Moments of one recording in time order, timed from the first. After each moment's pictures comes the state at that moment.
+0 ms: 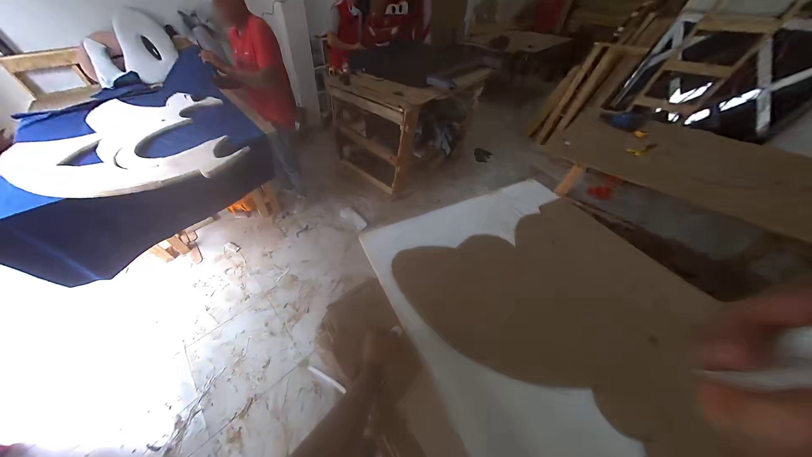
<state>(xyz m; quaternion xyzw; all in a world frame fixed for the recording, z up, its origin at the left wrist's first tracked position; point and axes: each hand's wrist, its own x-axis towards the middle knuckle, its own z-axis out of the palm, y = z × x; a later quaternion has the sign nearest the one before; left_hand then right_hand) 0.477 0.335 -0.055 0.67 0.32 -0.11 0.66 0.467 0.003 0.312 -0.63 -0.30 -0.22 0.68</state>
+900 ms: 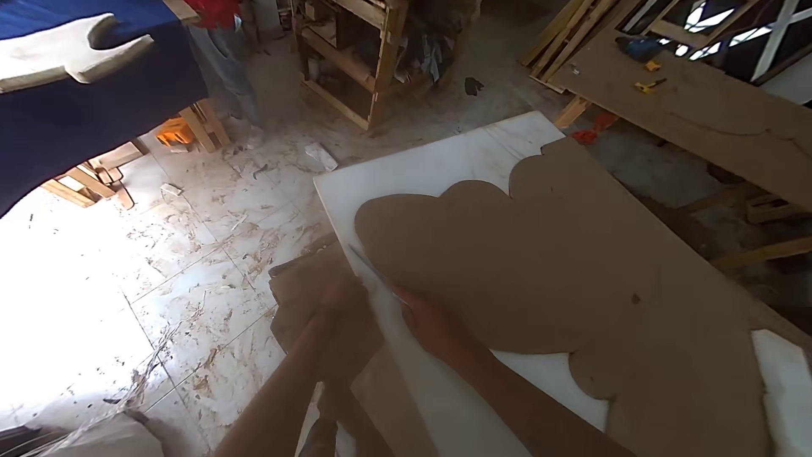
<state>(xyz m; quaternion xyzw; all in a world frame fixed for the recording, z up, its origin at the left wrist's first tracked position) 0.552 0.352 -0.053 0.80 0.22 -0.24 0.51 0.556 0.126 0.017 -0.94 -0.26 0.17 0.13</state>
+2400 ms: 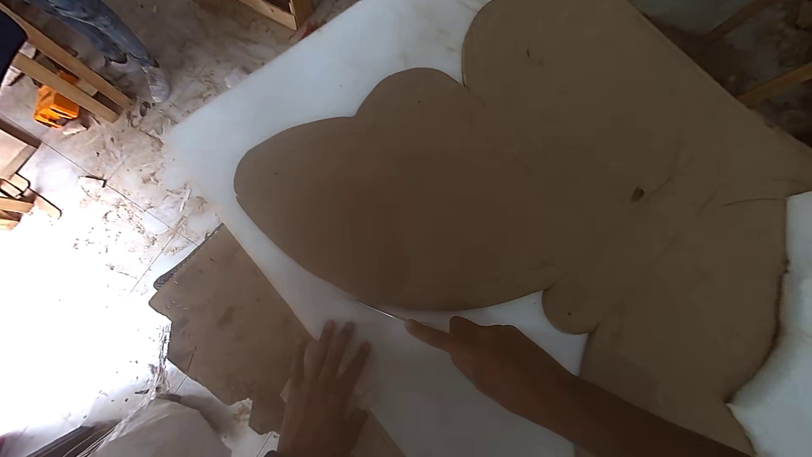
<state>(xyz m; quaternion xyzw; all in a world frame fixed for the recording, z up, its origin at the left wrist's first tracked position) 0.409 0.204 -0.043 0.97 -0.11 -0.17 0.14 0.531 -0.094 0.009 -0.89 -0.34 0.28 0.06</state>
